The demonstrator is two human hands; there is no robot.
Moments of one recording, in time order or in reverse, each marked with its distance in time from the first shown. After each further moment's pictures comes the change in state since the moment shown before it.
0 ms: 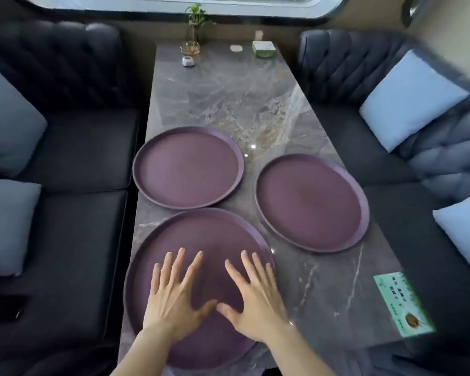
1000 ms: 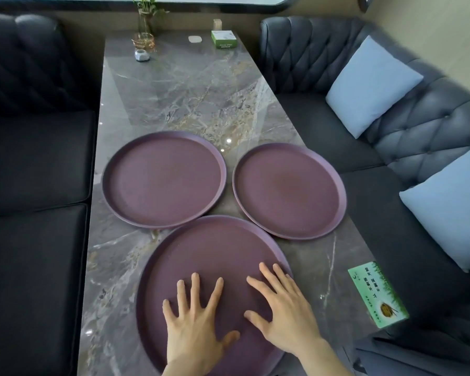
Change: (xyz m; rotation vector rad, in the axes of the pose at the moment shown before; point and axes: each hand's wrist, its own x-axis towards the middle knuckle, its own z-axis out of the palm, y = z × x) left_hand 0.016 0.084 0.051 0.158 -0.212 0.051; right_hand -0.027 0.105 -0.006 -0.018 0.102 0.129
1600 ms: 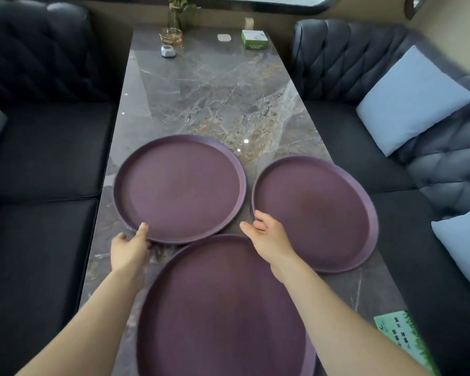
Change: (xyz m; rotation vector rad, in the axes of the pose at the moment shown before) left_hand 0.133 -0.104 -0.126 -1.554 0.481 -0.797; right_hand 0.188 -0.048 -0.086 1.044 -0.054 0.411
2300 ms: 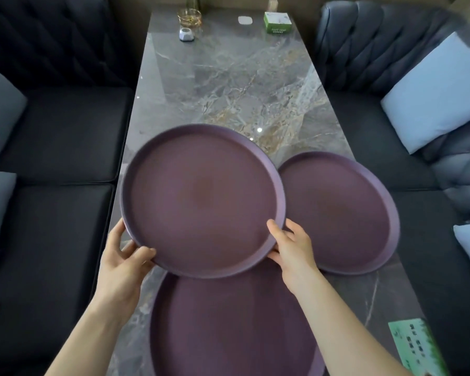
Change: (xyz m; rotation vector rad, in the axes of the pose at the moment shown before) left_hand -0.052 0.003 -0.056 -0.158 -0.239 0.188; right_hand -0.009 0.017 0.002 0.439 0.162 0.165
